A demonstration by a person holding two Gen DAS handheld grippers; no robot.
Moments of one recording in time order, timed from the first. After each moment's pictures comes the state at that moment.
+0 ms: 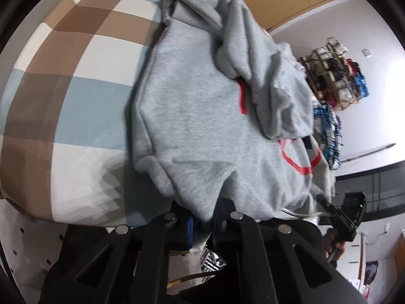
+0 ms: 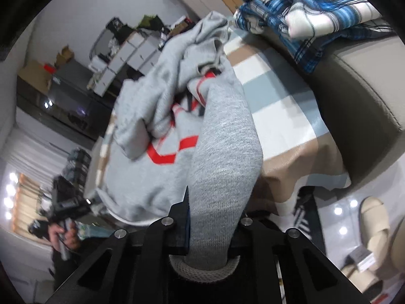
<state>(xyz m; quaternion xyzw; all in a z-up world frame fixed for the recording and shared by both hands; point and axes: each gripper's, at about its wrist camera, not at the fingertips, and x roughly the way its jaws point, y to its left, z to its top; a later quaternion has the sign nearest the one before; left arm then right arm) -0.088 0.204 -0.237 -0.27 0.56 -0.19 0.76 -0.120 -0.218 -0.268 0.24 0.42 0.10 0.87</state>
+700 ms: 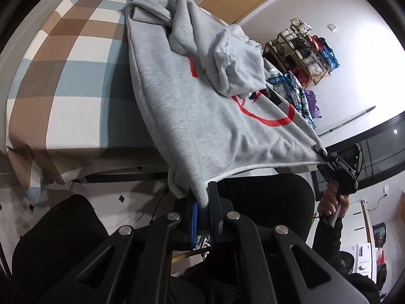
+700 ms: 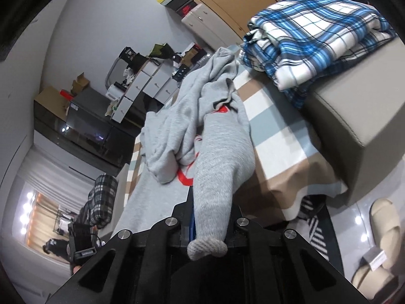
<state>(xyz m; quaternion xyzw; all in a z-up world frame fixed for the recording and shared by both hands) -0.161 0.181 -0.213 -0.23 0.53 -0.26 0.77 -0.152 -0.240 -0.228 0.29 0.35 0.12 0.88</state>
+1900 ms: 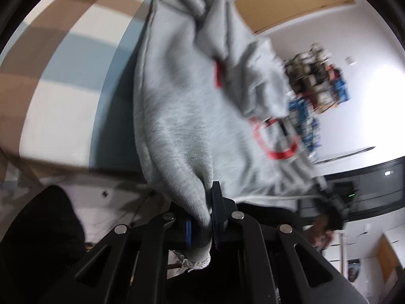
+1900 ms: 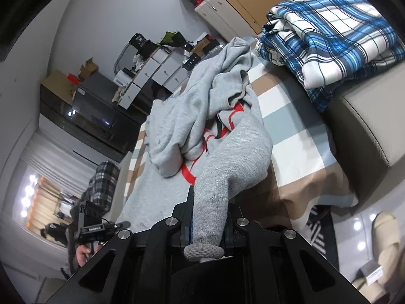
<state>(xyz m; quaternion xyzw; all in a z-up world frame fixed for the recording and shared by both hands) -0.134 0.194 -0.237 -0.34 0.53 -0.24 0.74 -0.131 -0.234 -0.231 0.27 0.37 0.16 0.88</state>
